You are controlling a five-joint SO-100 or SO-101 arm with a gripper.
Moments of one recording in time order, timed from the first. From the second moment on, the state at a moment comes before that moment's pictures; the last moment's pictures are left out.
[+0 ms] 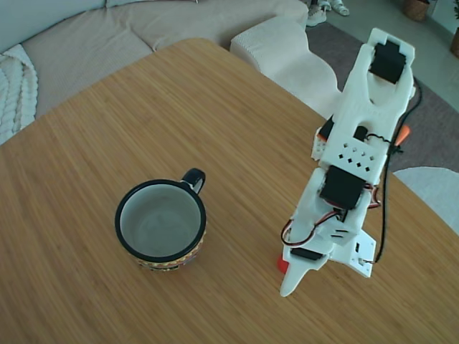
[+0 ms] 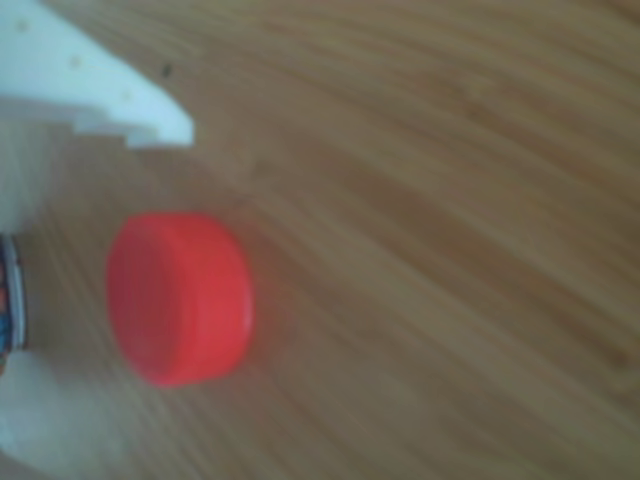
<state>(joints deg) -23.8 85.7 116.1 56.7 -11.5</state>
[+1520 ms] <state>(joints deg) -17.7 102.1 107.7 70.5 -9.4</state>
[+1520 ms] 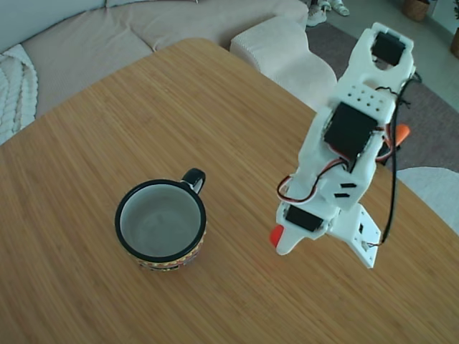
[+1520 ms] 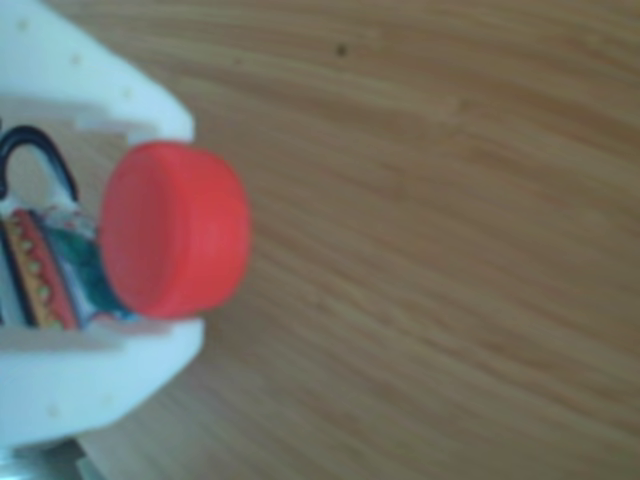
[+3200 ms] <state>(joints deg) 10.5 86.2 58.4 84.2 -11.0</state>
